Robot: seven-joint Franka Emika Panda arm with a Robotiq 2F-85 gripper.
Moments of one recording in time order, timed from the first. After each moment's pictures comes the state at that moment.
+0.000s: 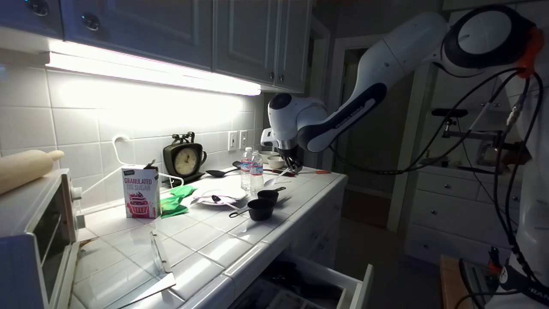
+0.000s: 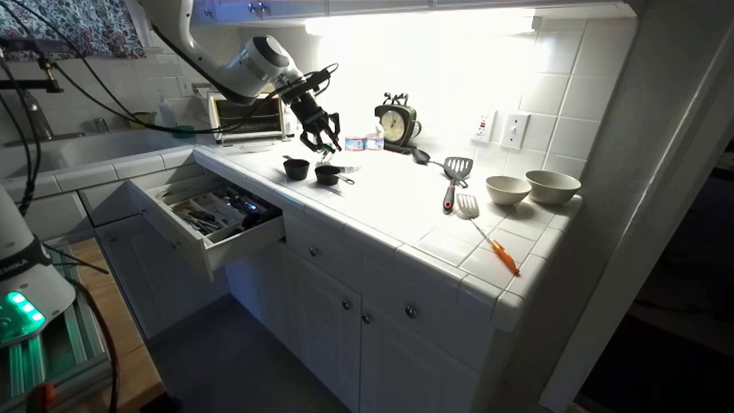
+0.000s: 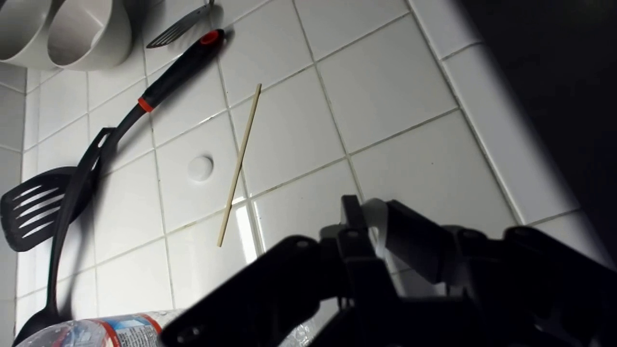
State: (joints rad) arm 0.02 0.39 -0.03 -1.81 -0.95 2.22 -0.60
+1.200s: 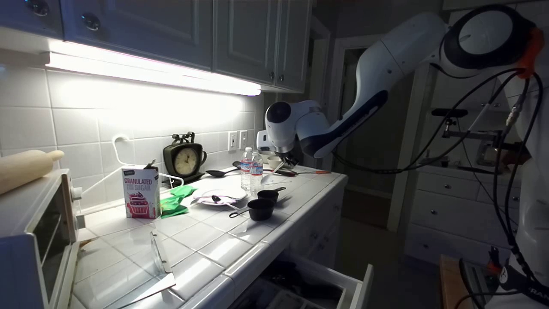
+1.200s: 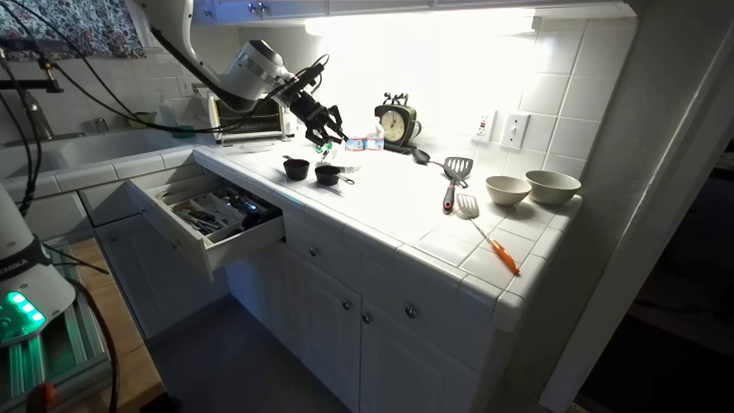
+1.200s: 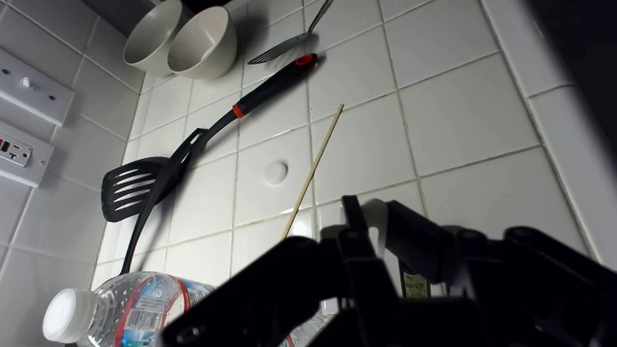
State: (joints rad) arm 0.04 0.40 -0.01 -1.81 -1.24 2.22 -0.49
